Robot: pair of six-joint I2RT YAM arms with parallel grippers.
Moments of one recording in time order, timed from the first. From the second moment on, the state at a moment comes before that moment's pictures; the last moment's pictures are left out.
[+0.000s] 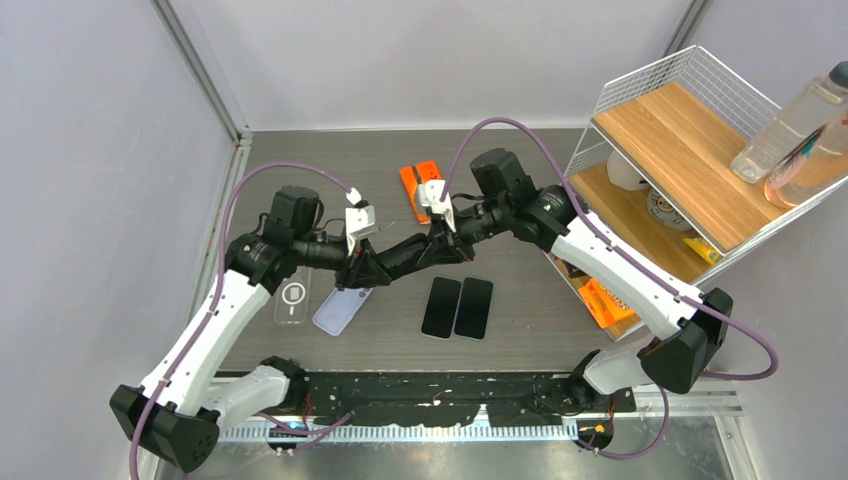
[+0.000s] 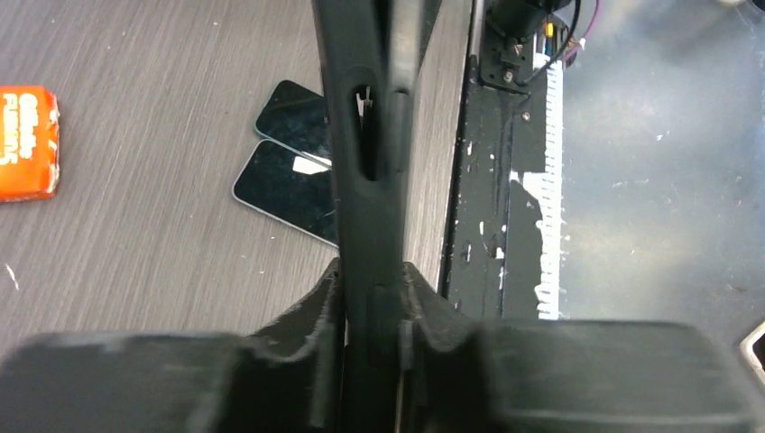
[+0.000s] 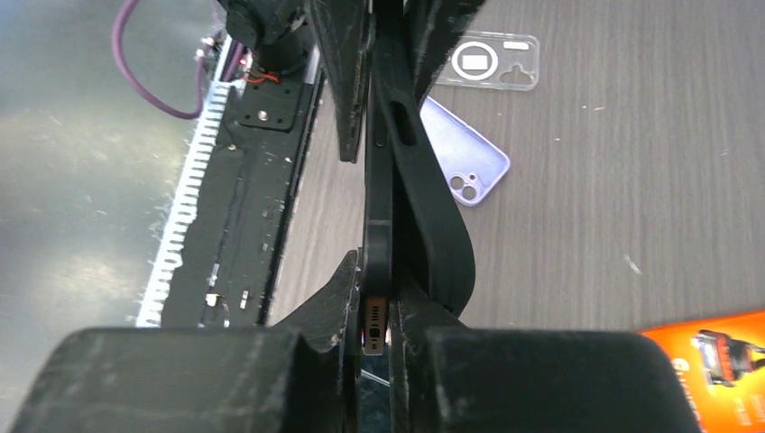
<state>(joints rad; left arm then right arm) -0.43 1.03 1.08 -0.79 0.96 0.41 0.76 1.41 1.44 -0.70 -0.87 -0.54</state>
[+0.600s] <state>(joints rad) -0.43 1.07 1.13 -0.38 0.98 -0.05 0.83 1.45 1.39 -0.73 -0.72 -0.65</state>
